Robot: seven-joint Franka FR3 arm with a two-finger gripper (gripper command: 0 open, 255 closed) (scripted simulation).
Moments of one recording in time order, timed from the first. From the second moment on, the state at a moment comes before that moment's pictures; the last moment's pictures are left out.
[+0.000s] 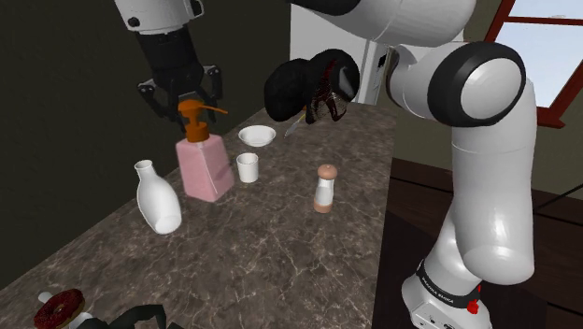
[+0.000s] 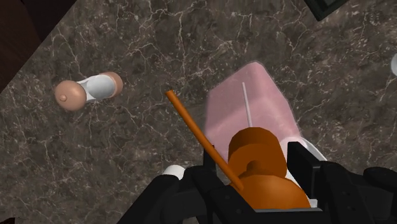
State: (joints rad) arm 0.32 0.38 0.53 -0.99 -0.32 1.24 0.95
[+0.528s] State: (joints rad) arm 0.49 0.52 0.38 -0.63 -0.34 1.05 0.89
